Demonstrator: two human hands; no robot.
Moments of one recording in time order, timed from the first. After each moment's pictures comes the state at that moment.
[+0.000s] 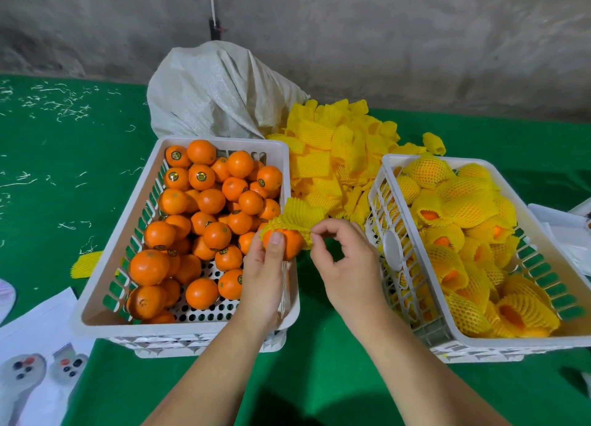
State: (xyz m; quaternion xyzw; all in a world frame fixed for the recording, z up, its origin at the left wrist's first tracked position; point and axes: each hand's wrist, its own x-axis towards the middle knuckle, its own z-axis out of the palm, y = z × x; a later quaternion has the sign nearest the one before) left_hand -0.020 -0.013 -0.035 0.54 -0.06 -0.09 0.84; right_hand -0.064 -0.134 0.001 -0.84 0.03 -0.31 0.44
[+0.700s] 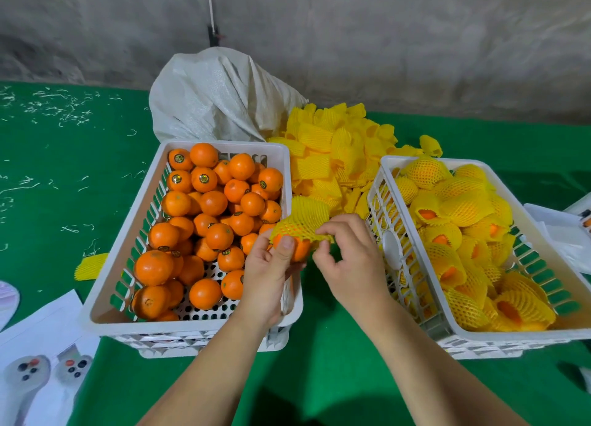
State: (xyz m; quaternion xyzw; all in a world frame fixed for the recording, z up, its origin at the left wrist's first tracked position) left_hand -0.022 -0.008 -0.033 0.45 -0.02 -0.15 0.88; right_hand -0.054 -0.150 -0.021 -0.88 -0.03 -0.40 0.24
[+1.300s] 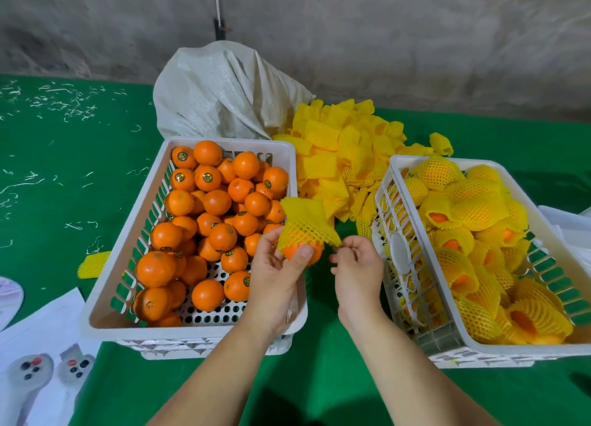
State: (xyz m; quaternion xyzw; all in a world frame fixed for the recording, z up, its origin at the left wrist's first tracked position) left_hand -0.018 -0.013 -0.038 0.48 -0.02 -0.14 0.86; right_hand -0.039 -0.134 -0.048 -0.65 0.33 -0.24 0.64
